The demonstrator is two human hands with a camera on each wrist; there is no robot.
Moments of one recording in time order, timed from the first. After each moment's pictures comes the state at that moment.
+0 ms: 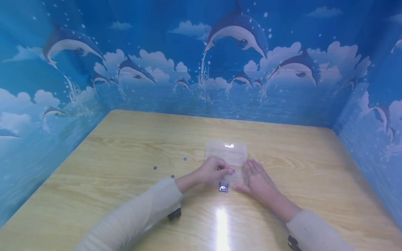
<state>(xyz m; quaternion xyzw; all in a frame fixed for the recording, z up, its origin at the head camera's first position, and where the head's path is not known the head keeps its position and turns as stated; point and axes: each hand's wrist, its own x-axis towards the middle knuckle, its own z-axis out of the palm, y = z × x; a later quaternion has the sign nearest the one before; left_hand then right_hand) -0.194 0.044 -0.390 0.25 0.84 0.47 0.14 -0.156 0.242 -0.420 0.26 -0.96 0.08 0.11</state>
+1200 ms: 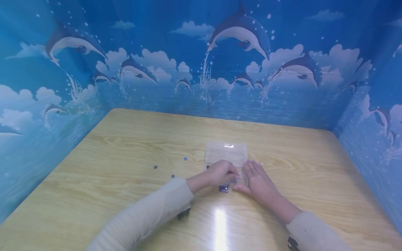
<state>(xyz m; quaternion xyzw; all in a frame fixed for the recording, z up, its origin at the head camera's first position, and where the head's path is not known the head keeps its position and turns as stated) -0.196 0.067 -0.389 0.35 0.90 0.24 0.12 -0.157 0.241 -0.422 0.27 -0.95 0.09 0.13</state>
